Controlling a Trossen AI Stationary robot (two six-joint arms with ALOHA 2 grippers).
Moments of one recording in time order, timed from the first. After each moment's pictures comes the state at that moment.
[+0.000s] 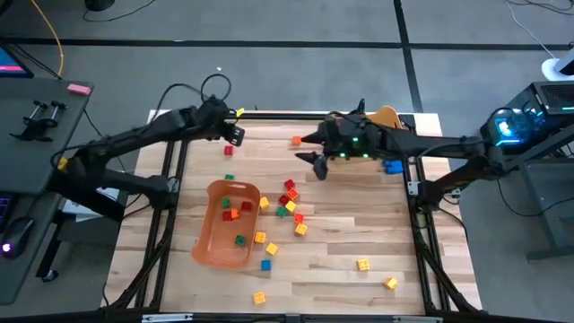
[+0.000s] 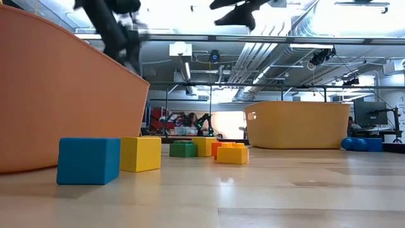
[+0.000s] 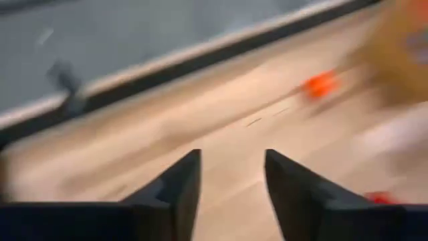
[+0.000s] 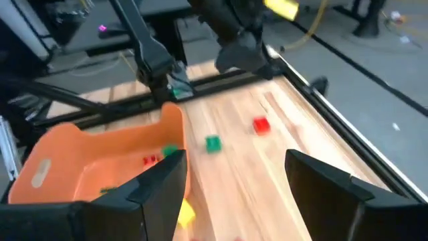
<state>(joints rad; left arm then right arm) 0.55 1.20 1.02 -0.72 -0.29 -0.48 -0.13 1.39 1.26 -0.26 0.05 0.15</state>
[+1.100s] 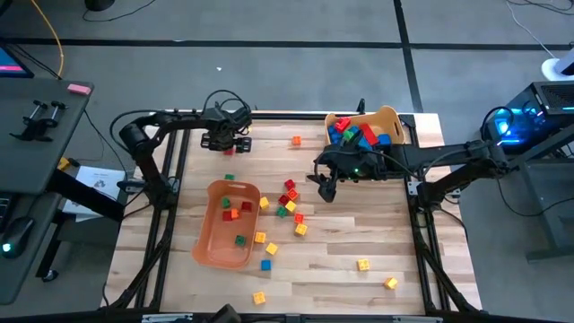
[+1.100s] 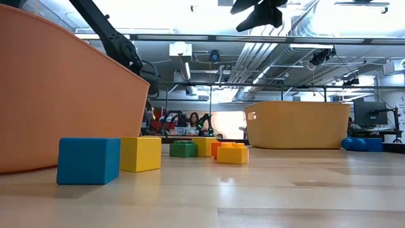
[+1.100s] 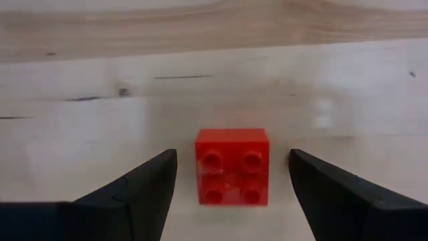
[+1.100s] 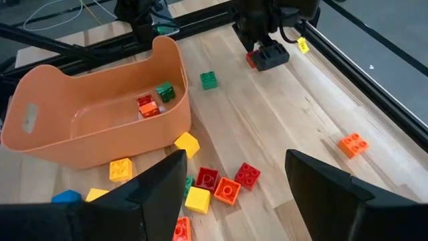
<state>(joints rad) 0.72 1.78 1.02 -0.78 -0.16 -0.77 0.07 1.36 1.26 -0.54 0.29 0.34</state>
